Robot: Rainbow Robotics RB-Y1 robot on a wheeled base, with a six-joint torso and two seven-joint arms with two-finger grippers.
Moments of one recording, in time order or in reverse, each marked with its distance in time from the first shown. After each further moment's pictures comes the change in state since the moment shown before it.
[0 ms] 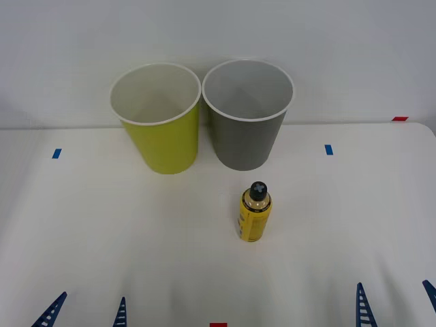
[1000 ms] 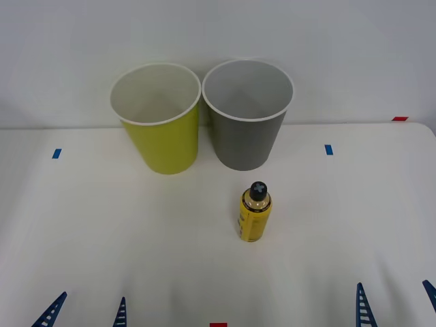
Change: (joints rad) right arm 0.000 0.000 0.000 0.000 0.000 0.000 0.000; left arm 0.000 0.000 0.000 0.000 0.000 0.000 0.000
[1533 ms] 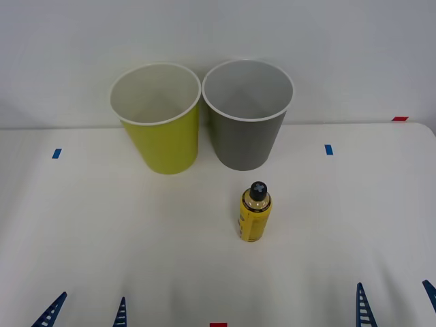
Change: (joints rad) right arm 0.000 0.000 0.000 0.000 0.000 0.000 0.000; left arm 0.000 0.000 0.000 0.000 0.000 0.000 0.000
